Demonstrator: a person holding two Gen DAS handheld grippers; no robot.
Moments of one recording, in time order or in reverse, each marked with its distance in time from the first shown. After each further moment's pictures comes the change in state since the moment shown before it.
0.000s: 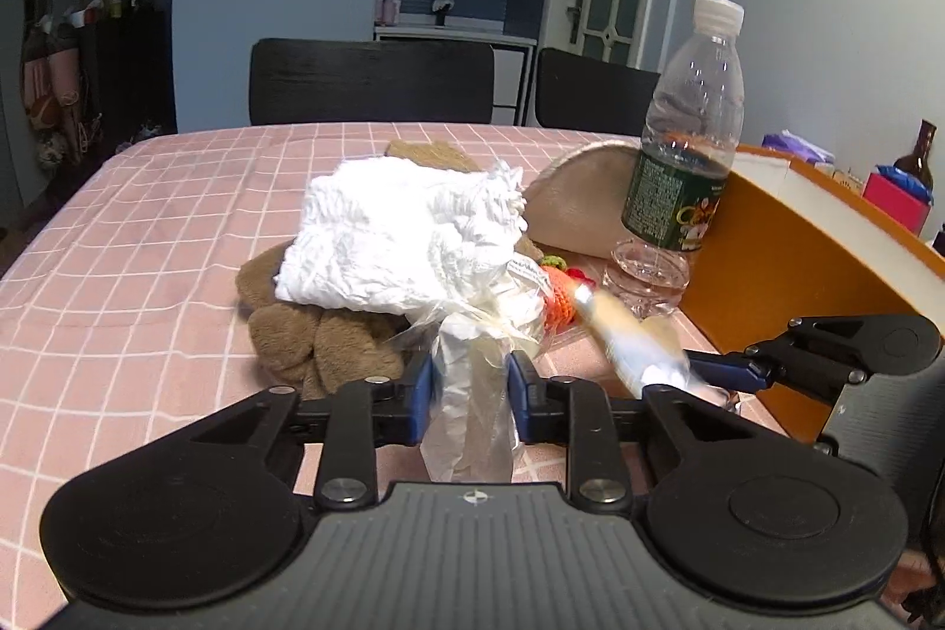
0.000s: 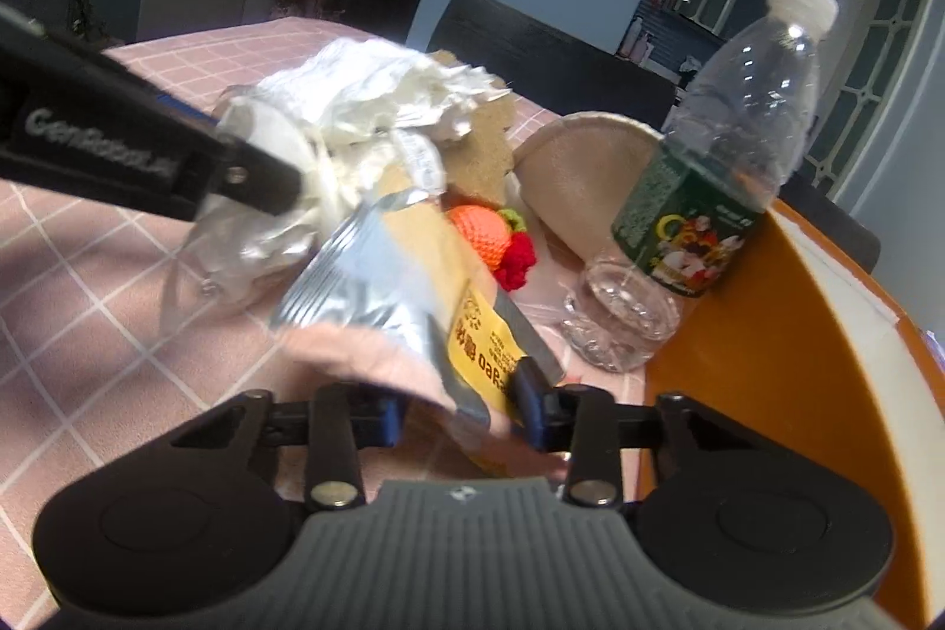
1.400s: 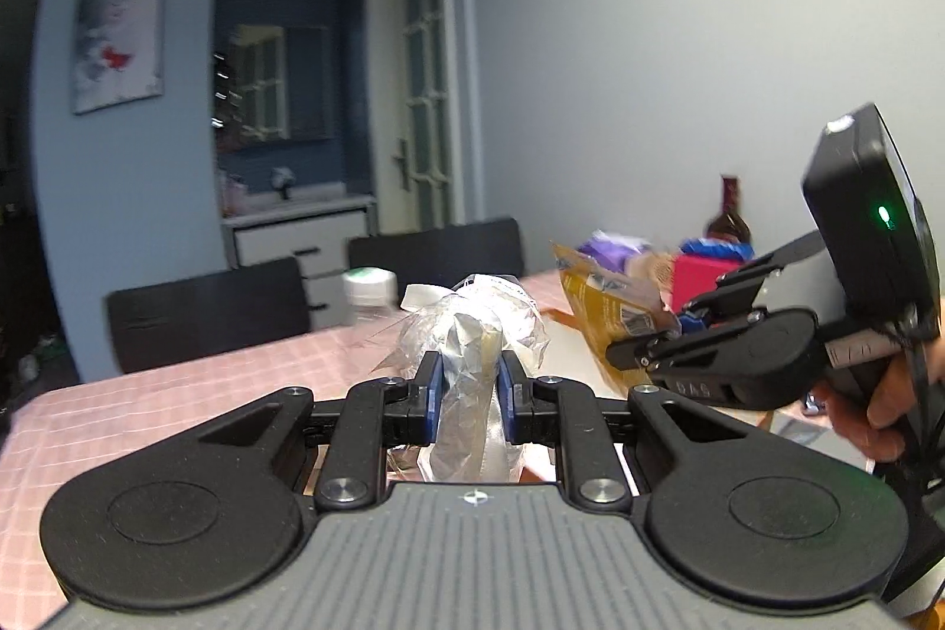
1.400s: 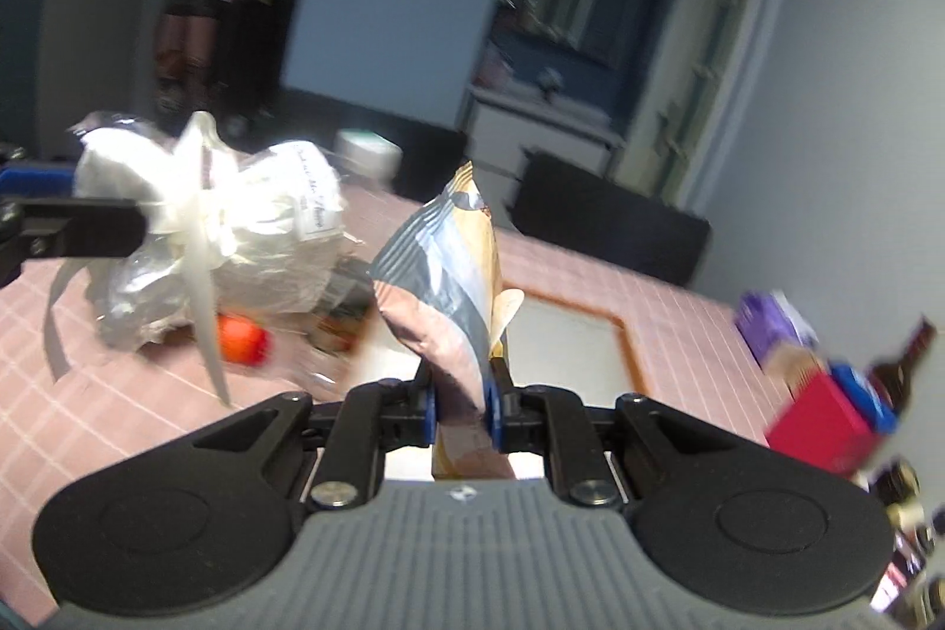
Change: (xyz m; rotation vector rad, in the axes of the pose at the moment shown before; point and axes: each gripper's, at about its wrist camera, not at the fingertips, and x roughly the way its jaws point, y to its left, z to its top) left arm -0.068 -0.147 0.066 0.294 -0.264 -0.232; right arm -0.143 -0.158 0.021 0.210 -0.032 -0.177
